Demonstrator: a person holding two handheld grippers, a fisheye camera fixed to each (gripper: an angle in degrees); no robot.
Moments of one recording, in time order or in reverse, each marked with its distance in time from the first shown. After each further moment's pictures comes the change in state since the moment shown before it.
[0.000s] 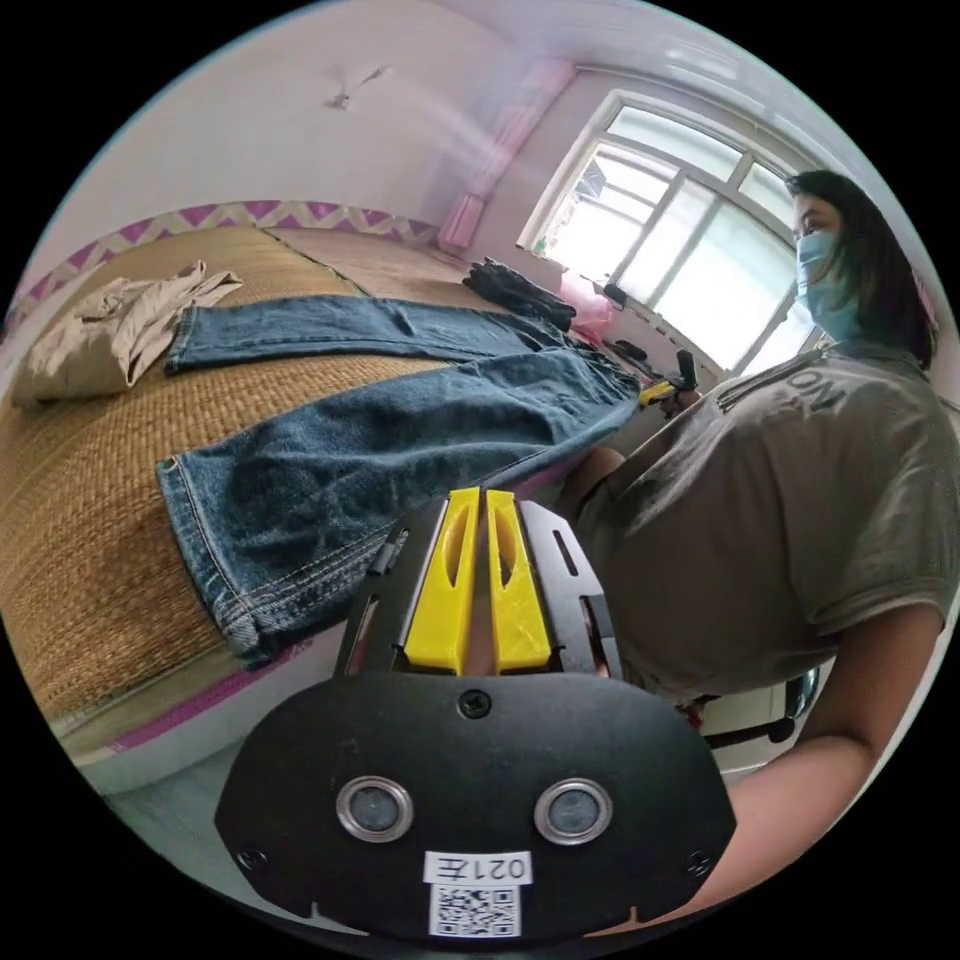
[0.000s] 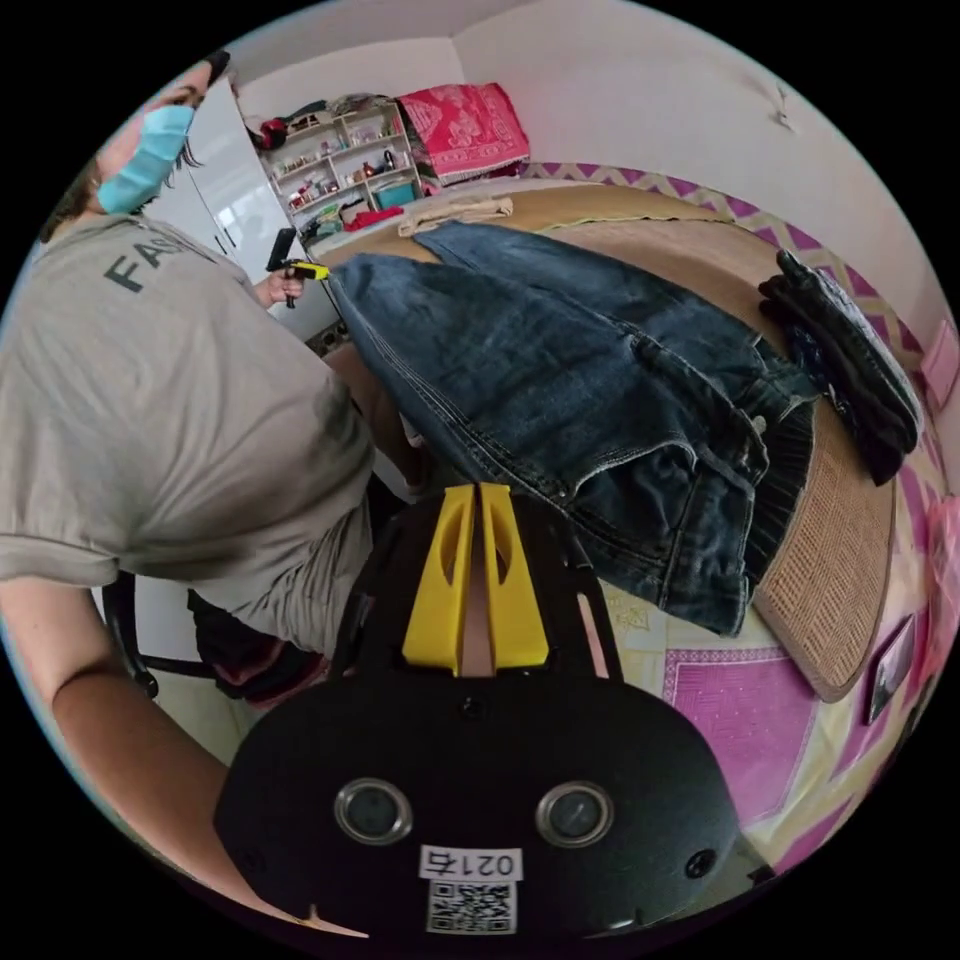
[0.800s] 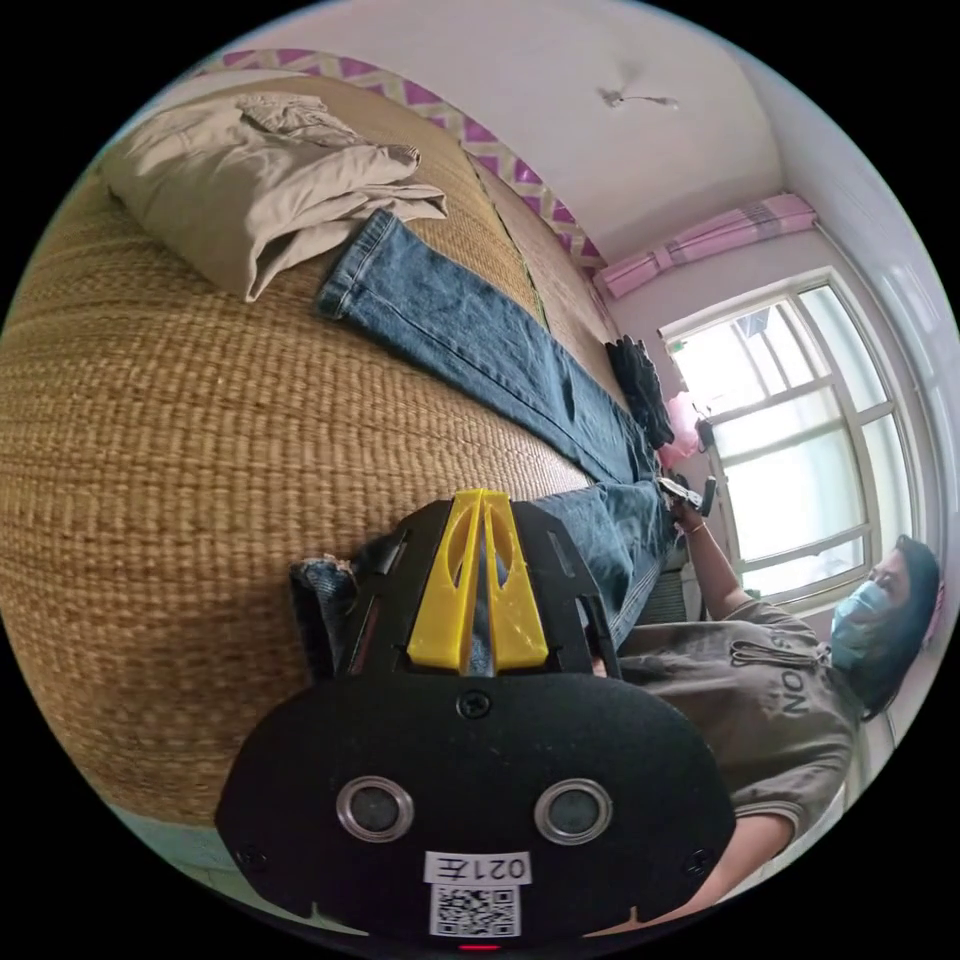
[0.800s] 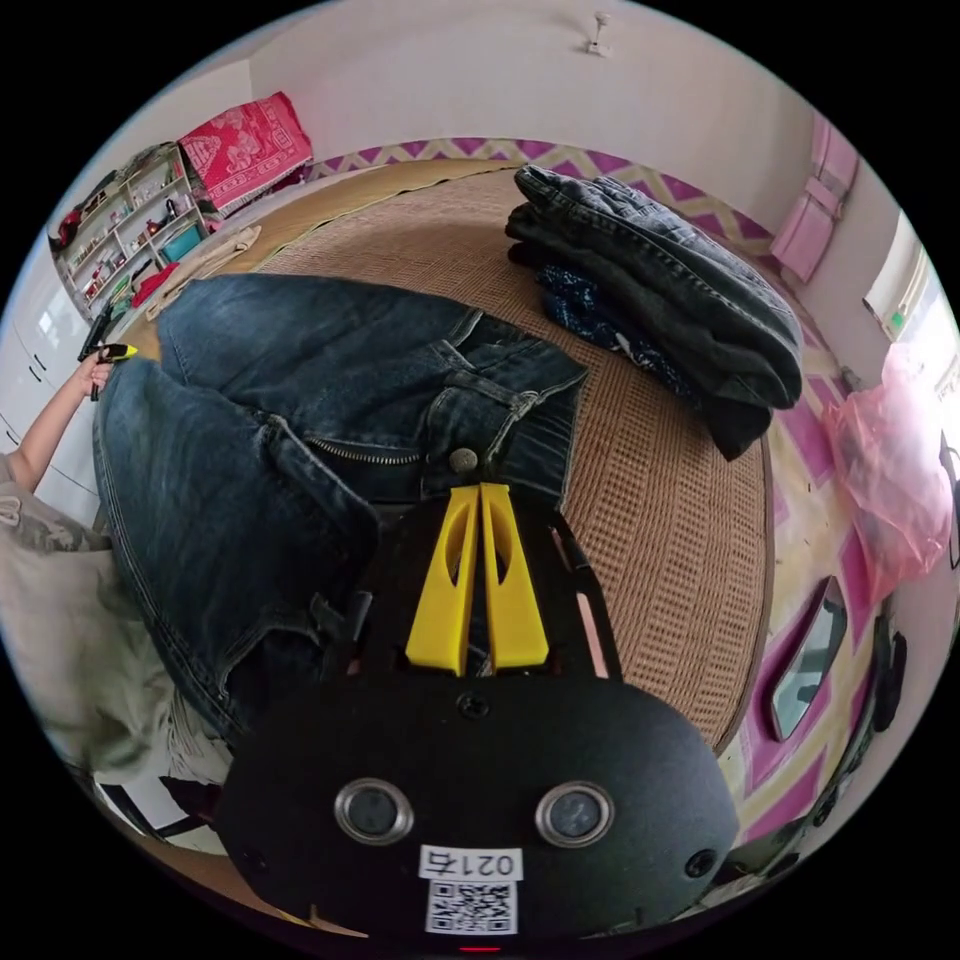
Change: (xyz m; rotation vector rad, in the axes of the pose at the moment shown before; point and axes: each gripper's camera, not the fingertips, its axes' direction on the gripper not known) left arm -0.242 -0.039 0.061 -0.078 -0.012 -0.641; right arm 0.164 -0.070 0.055 -0.070 0.401 0.396
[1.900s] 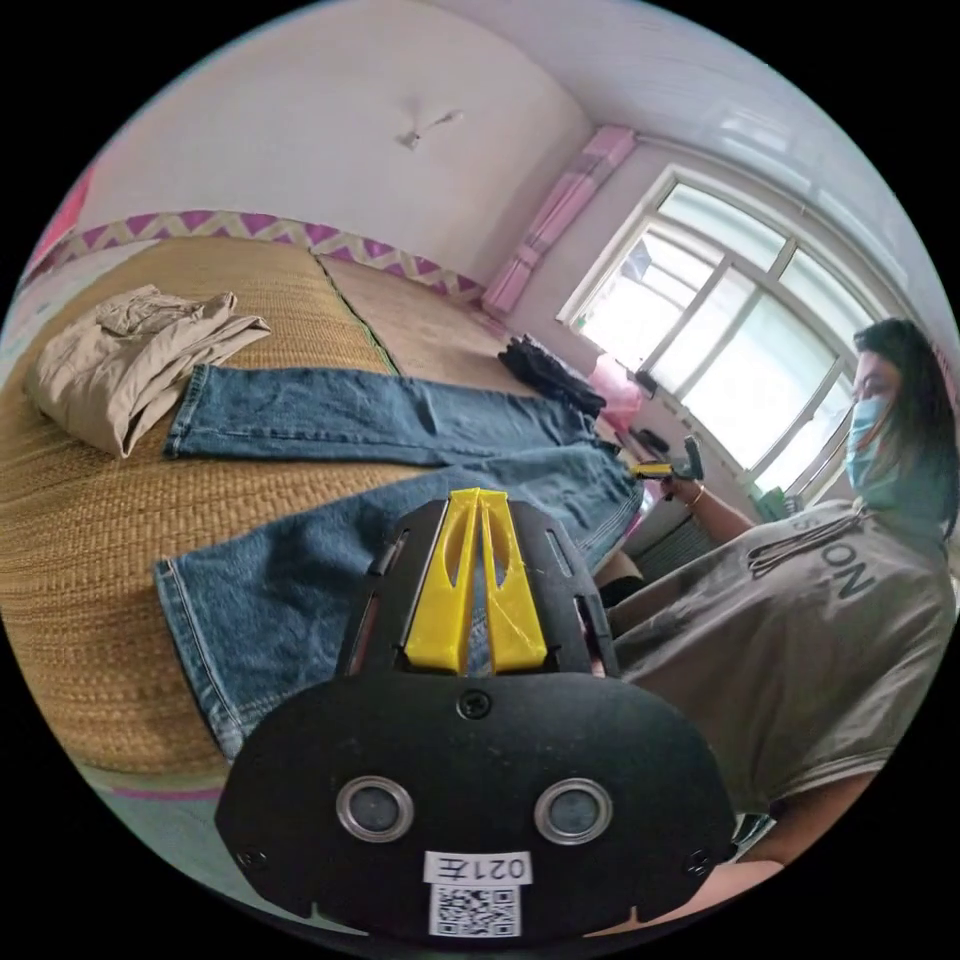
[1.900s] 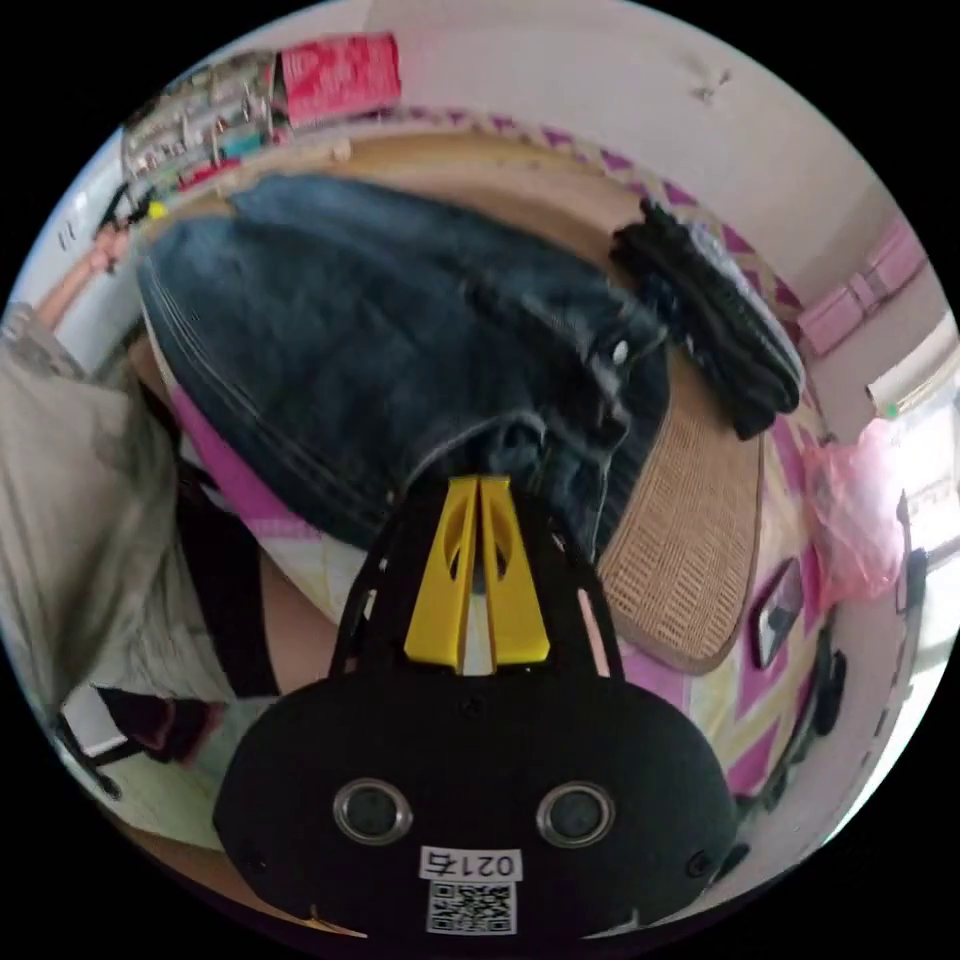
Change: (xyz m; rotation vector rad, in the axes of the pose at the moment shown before) left arm 0.225 0.197 0.021 0.144 -0.044 0.442; right arm -0.162 0.155 -0.012 0.062 0.150 -0.205
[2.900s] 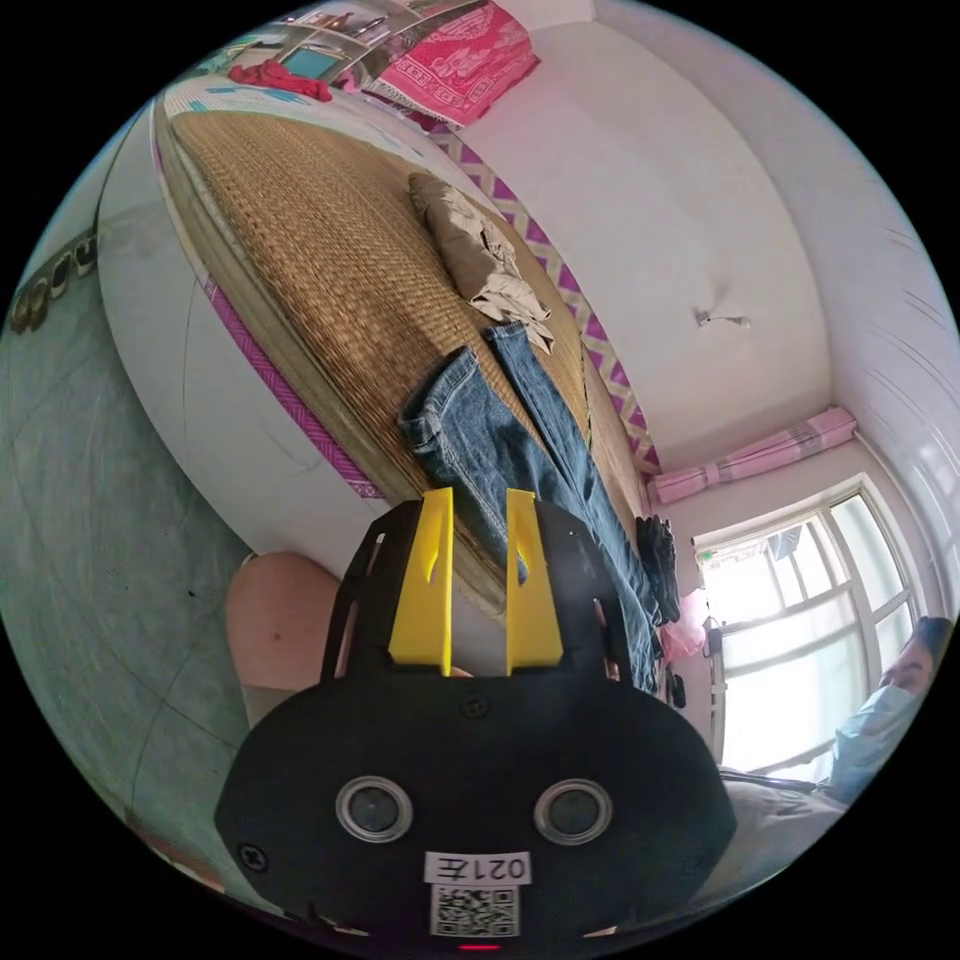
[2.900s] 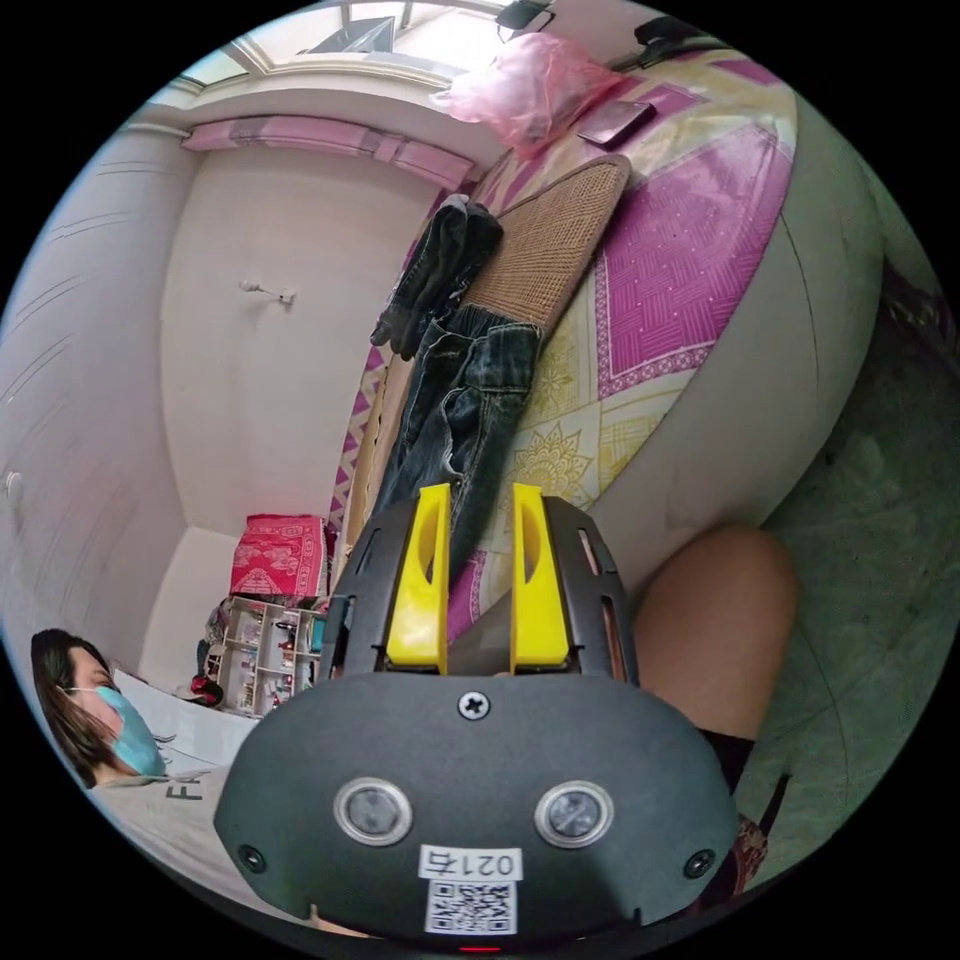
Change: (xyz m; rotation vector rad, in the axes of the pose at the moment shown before) left arm 0.064 0.198 -0.080 0.400 -0.202 -0.857; right arm -0.011 0.225 0.061 0.440 -0.611 1.369
